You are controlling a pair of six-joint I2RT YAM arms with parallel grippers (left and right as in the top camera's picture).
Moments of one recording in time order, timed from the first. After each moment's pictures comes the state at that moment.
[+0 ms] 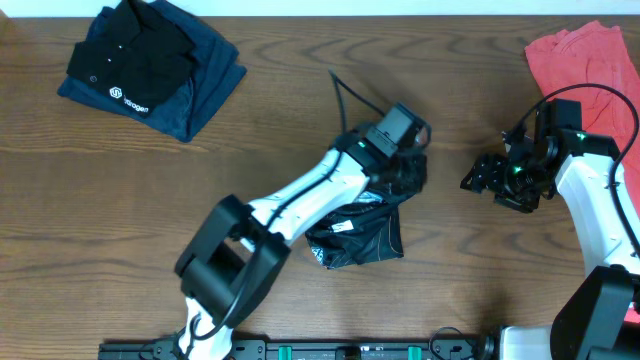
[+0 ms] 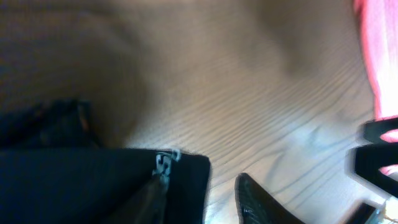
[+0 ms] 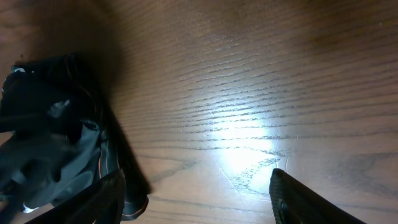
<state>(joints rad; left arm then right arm) -0.79 2.02 1.47 -0.48 0.31 -0.60 -0.16 1.57 1.12 -1.02 -0.32 0.19</state>
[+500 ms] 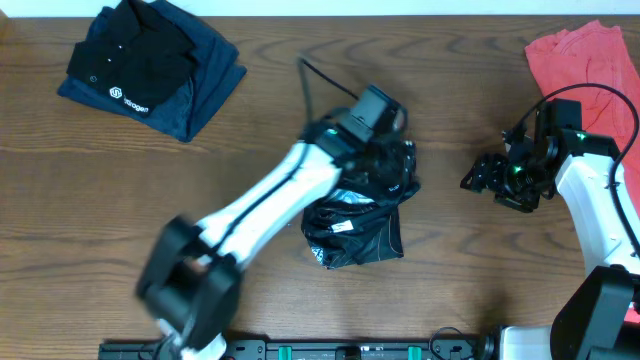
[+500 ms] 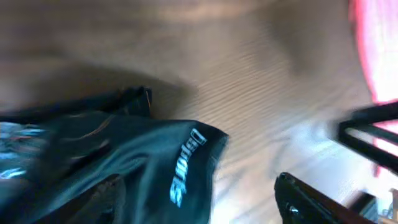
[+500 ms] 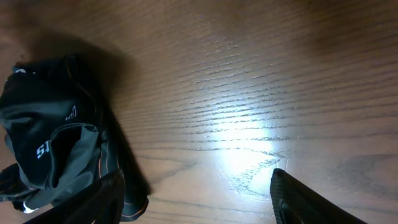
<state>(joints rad) -0.70 1.82 1.47 -0.65 0.30 -0.52 -0.16 1.57 1.12 -1.01 -0.32 0.19</state>
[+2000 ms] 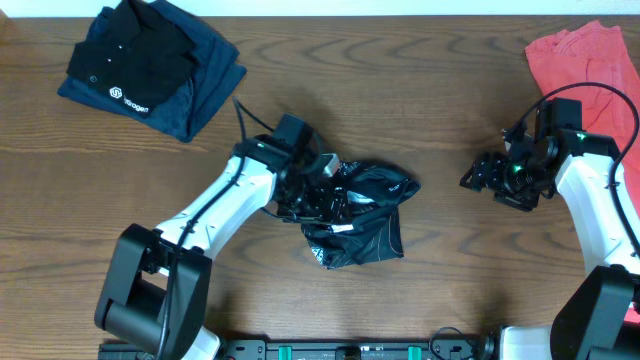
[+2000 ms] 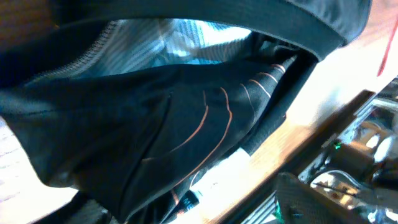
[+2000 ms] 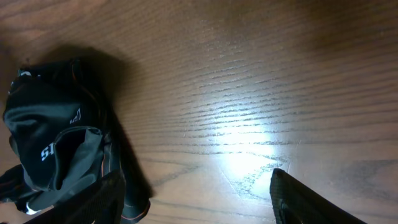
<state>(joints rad) -0.46 1.71 1.10 -0.83 0.62 -0.23 -0.16 1.57 1.12 -1.00 -0.33 0.19</state>
